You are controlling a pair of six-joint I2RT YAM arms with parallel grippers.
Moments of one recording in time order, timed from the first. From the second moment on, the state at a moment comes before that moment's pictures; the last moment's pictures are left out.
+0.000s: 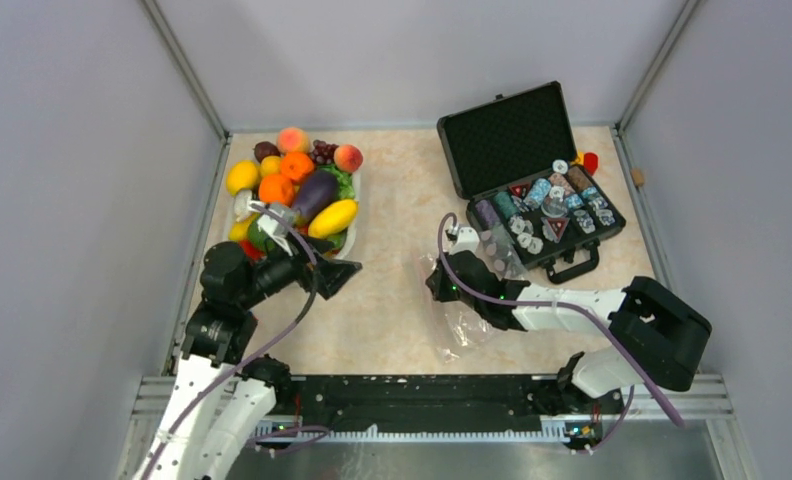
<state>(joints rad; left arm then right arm) -0.18 0.55 0.72 -0.27 0.67 -0.35 0.96 1.40 0.60 0.21 0.29 0.70</state>
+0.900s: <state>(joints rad) -0.94 1.04 0.55 -0.18 0.05 -0.63 0.95 1.37 0.44 0.39 0.20 0.80</state>
